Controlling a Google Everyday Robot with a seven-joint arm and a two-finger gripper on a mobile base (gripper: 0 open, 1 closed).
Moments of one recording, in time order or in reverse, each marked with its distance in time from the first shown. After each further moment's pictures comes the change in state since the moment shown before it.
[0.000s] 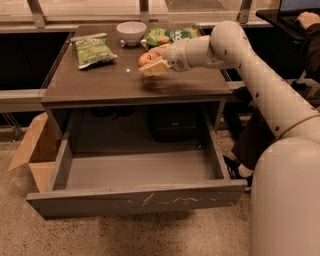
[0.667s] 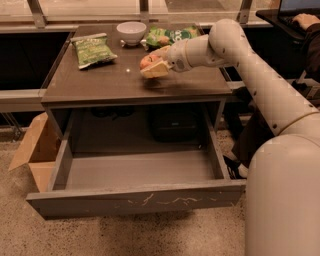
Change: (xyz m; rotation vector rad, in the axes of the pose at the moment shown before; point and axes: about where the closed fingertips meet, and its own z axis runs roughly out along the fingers) arm 0.010 -0.002 0.002 -0.008 0.057 0.017
